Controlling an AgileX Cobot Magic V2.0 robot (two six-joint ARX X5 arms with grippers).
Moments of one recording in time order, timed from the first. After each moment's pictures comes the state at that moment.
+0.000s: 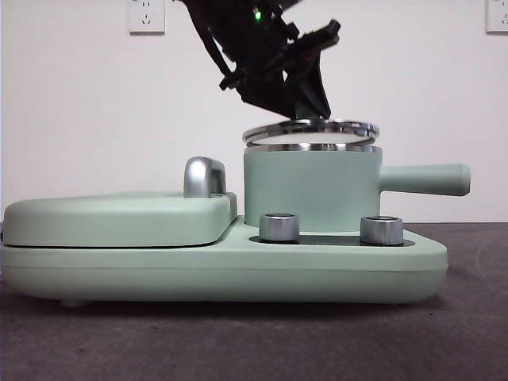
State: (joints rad) left arm -0.71 1.84 1.55 -0.26 0.15 0.09; right arm 0.63 0.21 0.88 -1.06 -0.03 0.24
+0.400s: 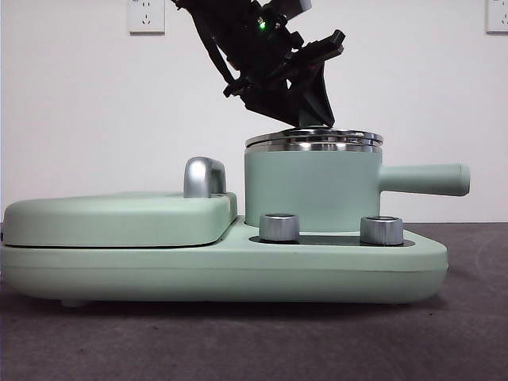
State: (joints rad) left arm -0.71 1.85 1.55 -0.25 0.15 0.09; right arm 0.63 0.21 0.88 -1.05 -0.02 0.24
